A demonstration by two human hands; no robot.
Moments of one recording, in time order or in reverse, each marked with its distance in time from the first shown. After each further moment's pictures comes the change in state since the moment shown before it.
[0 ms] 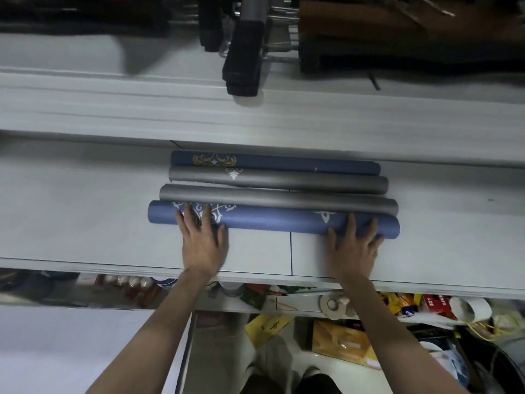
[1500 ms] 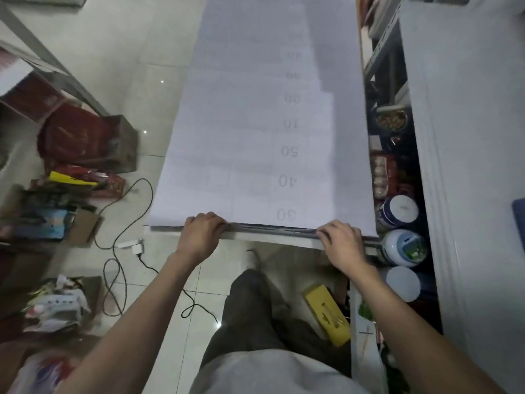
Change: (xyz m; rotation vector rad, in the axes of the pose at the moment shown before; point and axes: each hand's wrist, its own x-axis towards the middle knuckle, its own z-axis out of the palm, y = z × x) left_hand -0.489 -0.071 -0.054 0.063 0.069 -1.376; right_hand -0.247 -0.176 0.178 -0.306 -0.849 -1.904
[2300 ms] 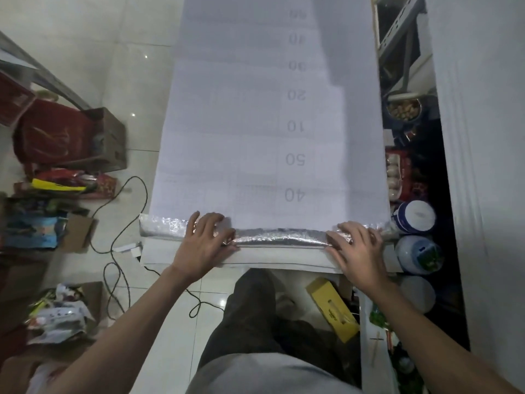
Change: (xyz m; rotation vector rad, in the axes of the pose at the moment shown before) left_hand 0.050 -0.044 0.013 0.225 0.242 0.475; right_hand 0.033 0.028 0.018 -0.241 0.238 -0.248
